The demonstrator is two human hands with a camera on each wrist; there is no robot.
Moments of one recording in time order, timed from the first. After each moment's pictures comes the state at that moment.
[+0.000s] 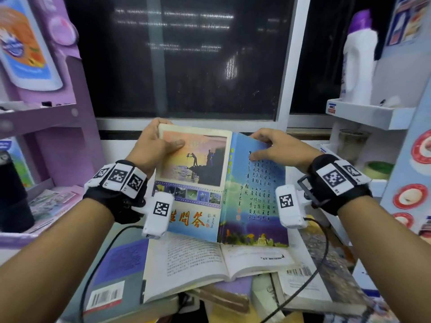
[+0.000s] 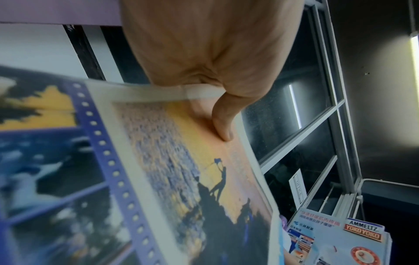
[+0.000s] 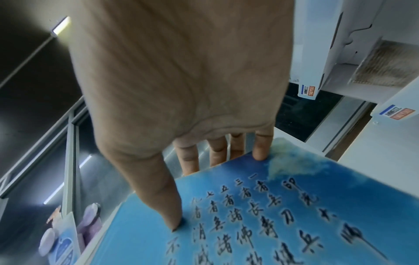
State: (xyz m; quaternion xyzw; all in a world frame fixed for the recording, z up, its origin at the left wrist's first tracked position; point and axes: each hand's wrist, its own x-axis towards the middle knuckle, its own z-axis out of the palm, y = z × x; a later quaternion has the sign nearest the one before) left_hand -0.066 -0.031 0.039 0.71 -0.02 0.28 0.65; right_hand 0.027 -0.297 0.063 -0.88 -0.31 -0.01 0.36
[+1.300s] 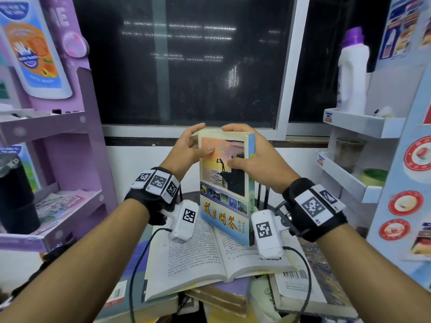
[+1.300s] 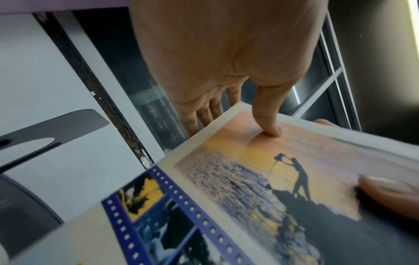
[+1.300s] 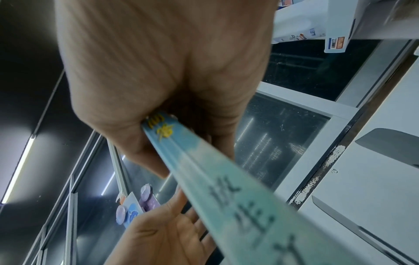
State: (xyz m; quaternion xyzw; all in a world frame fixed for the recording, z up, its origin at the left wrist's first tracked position) left_hand -0.040 -0.072 0.033 0.69 -0.09 0.21 0.69; right_hand -0.035 -0.267 0.054 -0.76 -0.42 -0.09 0.49
